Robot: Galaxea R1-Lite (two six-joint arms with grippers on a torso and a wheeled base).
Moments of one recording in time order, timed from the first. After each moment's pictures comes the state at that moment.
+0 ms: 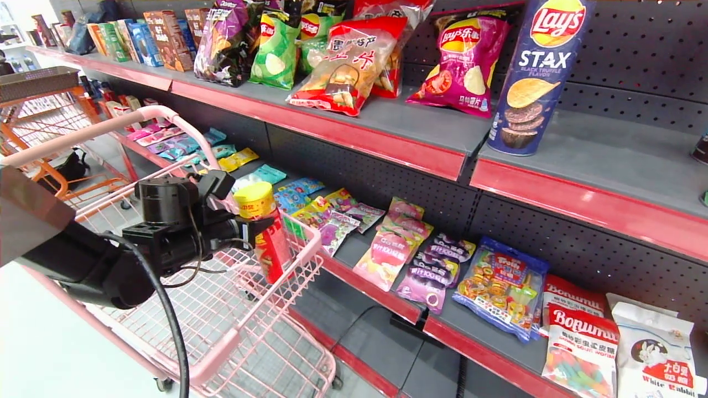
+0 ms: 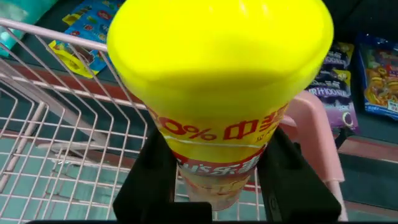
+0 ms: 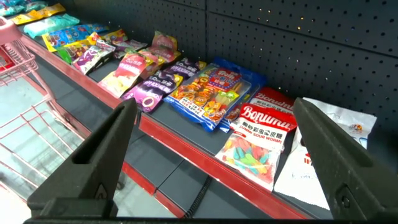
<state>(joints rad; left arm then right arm) -0.16 2.00 -0.79 -0.88 -0.33 0.00 0.00 0.00 0.00 0.00 0.02 0.00</state>
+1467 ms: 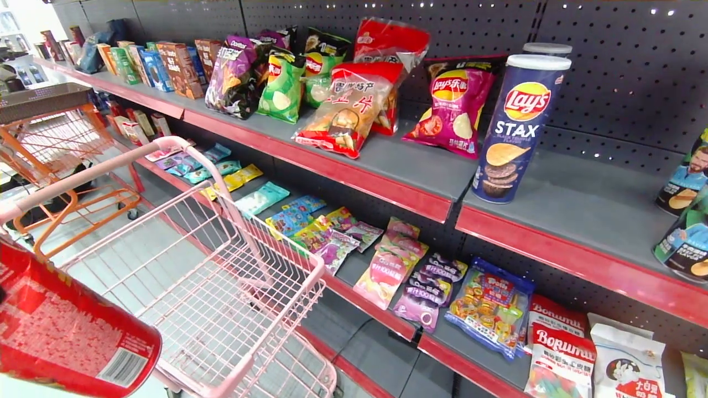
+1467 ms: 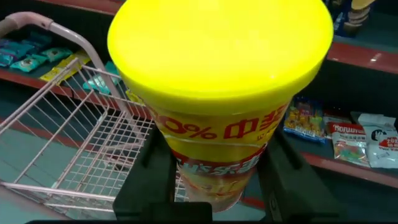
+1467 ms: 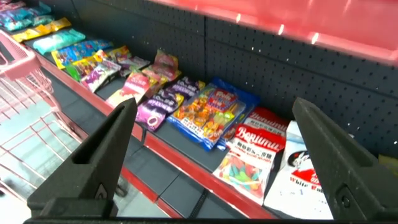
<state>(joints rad) -0.03 0.59 -0.58 0.04 -0.32 -0.05 0.00 0.00 0.00 0.00 0.01 -0.01</state>
